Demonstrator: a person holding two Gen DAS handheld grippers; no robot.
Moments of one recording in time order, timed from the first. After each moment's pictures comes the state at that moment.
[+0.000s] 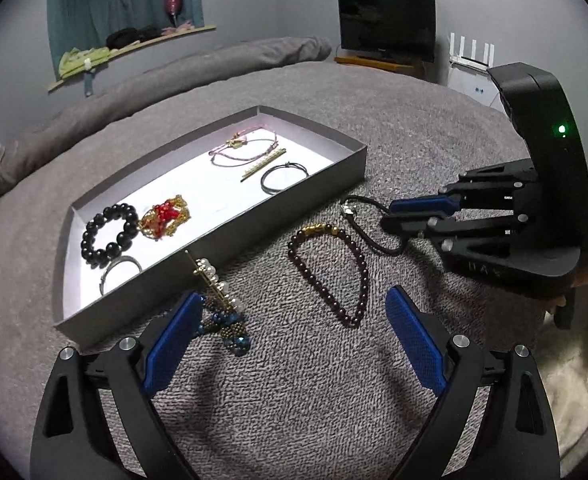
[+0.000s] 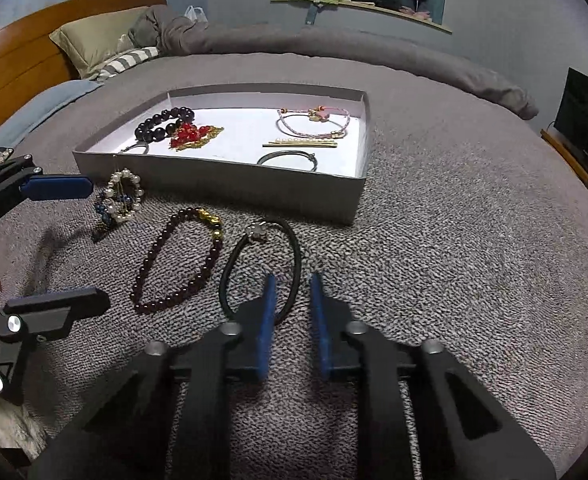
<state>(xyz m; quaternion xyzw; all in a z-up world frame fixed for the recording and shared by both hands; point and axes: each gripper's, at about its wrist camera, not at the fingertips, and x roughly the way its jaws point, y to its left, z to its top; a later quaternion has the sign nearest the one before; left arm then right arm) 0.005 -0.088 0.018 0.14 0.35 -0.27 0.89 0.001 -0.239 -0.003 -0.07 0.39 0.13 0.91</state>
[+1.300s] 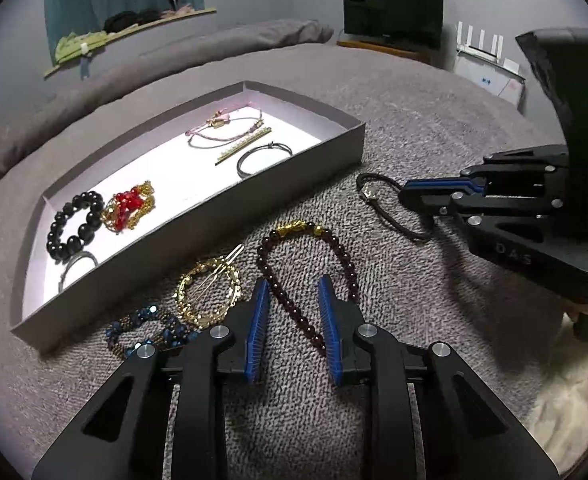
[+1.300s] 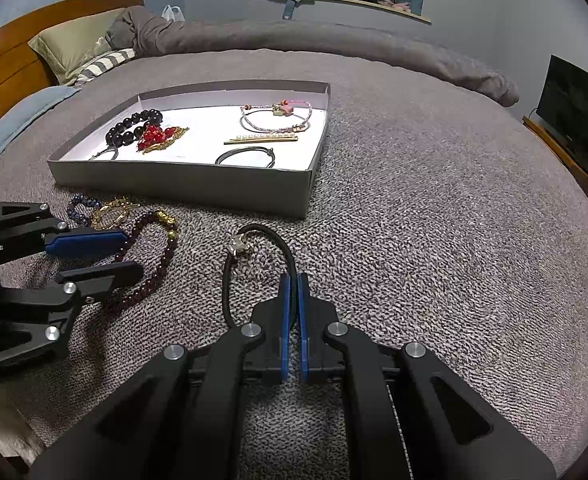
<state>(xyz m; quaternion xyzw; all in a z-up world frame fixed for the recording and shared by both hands) 0.027 -0.120 -0.009 0.14 0.38 -0.26 0.88 0.008 -0.252 -0.005 -0.07 0.40 0.11 0.91</state>
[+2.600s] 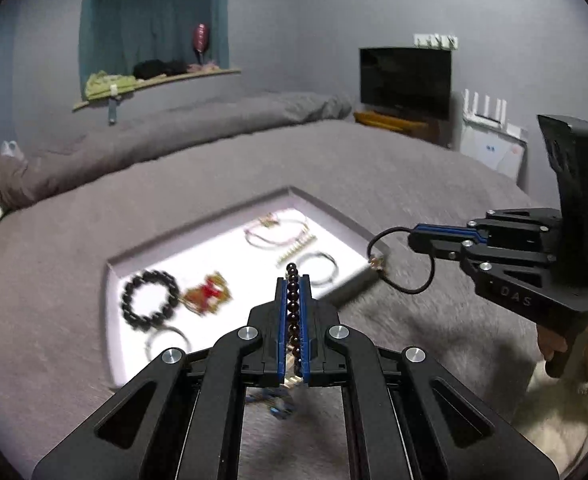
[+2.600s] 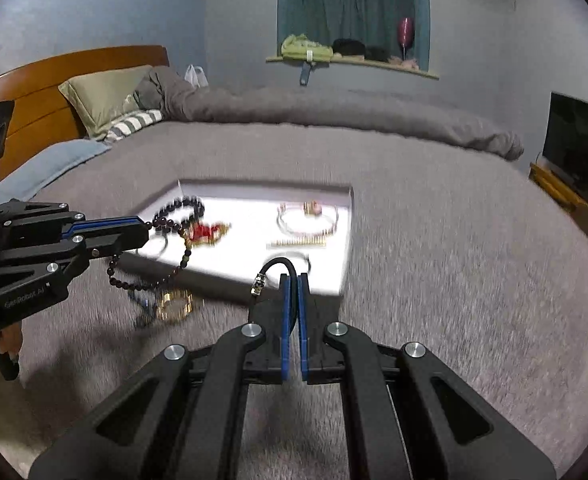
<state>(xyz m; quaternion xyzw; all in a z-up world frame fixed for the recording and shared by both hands) 0.023 -0.070 0.080 0.09 0.27 -0.25 0.93 -0.004 -0.237 0.071 -0.04 0.27 0.15 0.95</state>
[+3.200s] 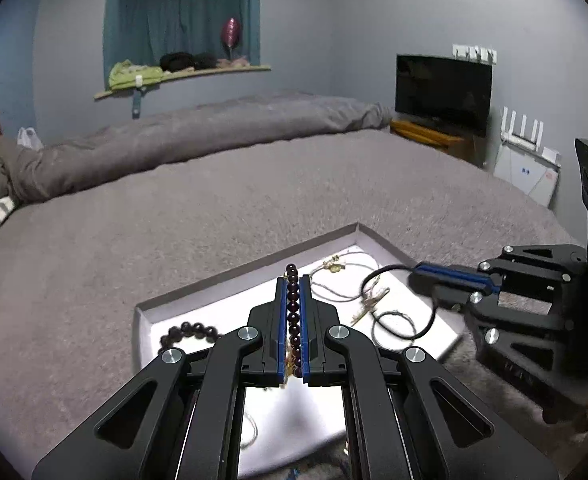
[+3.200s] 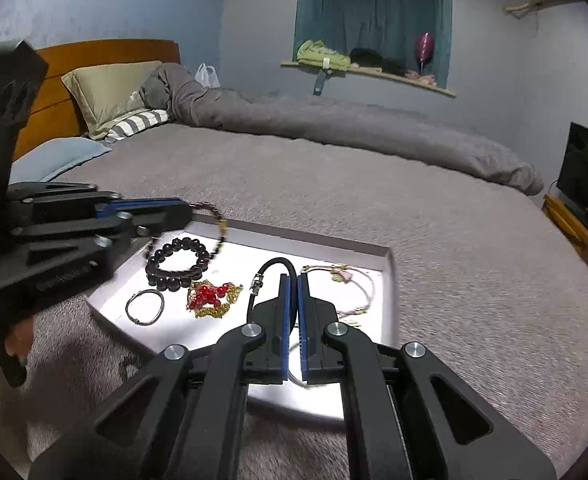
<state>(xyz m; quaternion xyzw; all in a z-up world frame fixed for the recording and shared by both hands) 0.119 -0.058 0.090 0.08 0.29 -0.21 0.93 0.080 -0.184 0.075 -0.07 0.28 0.17 0.94</state>
